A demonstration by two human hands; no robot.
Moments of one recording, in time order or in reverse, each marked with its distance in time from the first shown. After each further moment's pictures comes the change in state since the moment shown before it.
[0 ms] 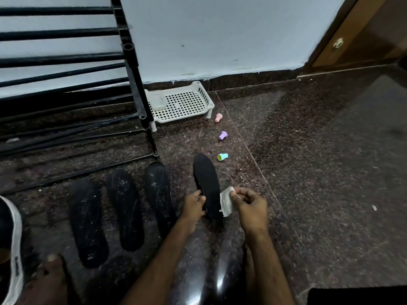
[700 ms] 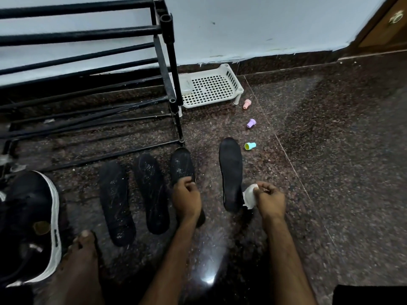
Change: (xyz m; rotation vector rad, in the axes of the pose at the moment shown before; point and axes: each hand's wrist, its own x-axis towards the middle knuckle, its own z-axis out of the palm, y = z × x) left_hand -0.008 -0.008 -0.071 0.291 0.642 0.186; right_hand 0.038 0.053 0.033 -0.124 0.068 0.173
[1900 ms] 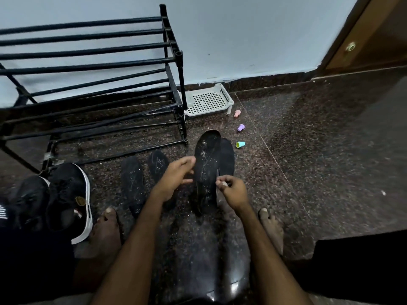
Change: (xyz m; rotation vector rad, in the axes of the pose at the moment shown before) left_hand -0.051 0.055 -0.127 -0.219 -0.638 0.146; right_hand -0.107 -0.010 -0.003 -0.170 -0.388 -0.404
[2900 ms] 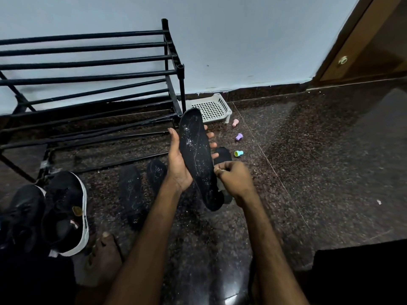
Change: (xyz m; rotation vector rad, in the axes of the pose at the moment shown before) left_hand -0.005 0.079 0.026 -0.780 -0.194 0.296; right_hand -0.007 -0.104 -0.023 -0.036 -0.008 0.012
